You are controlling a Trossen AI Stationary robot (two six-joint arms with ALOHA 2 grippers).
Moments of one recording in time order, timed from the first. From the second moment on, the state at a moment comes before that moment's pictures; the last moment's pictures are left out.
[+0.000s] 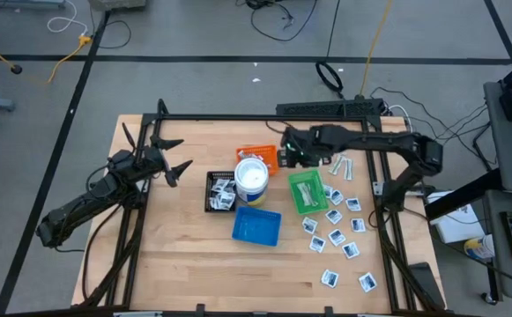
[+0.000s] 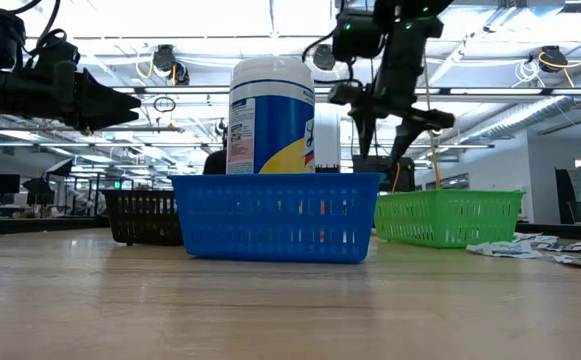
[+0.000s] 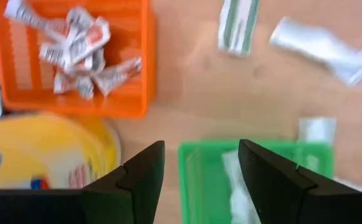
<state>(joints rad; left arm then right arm) 0.63 0.02 0.02 0.06 0.18 0.07 -0.30 1.63 1.29 -0.92 0.05 1.15</state>
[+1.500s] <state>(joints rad) 0.63 0.02 0.02 0.06 0.18 0.07 -0.57 2.07 1.48 -0.88 -0.02 0.90</state>
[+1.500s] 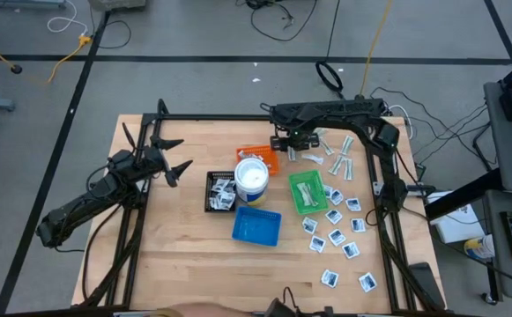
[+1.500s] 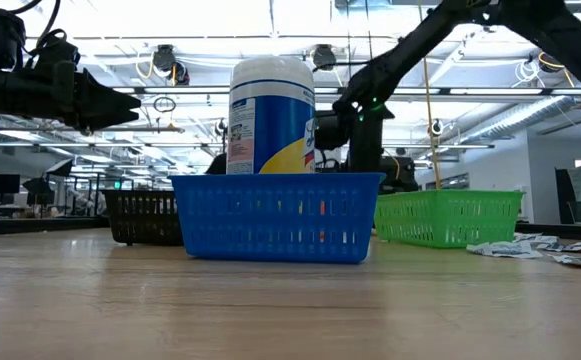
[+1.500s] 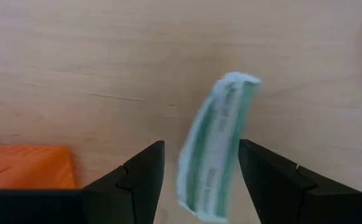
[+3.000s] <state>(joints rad) 0.63 0.02 0.02 0.06 0.18 0.07 -0.48 1.82 1.48 -1.04 0.00 1.02</state>
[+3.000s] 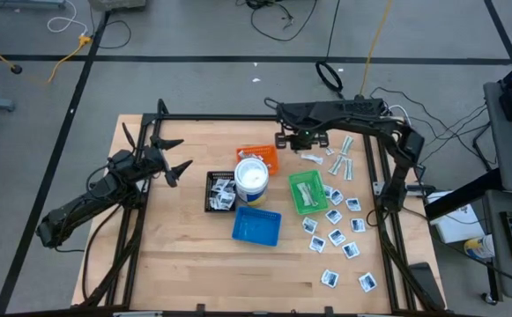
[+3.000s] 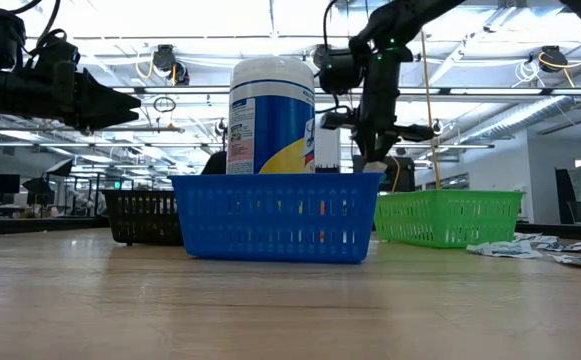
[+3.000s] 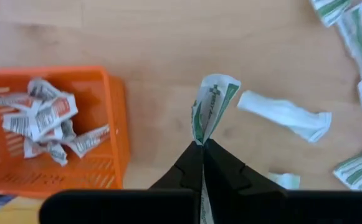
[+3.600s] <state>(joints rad) 0.63 0.02 0.02 0.06 0.18 0.07 -0.16 1.68 1.26 -0.99 0.00 1.30</state>
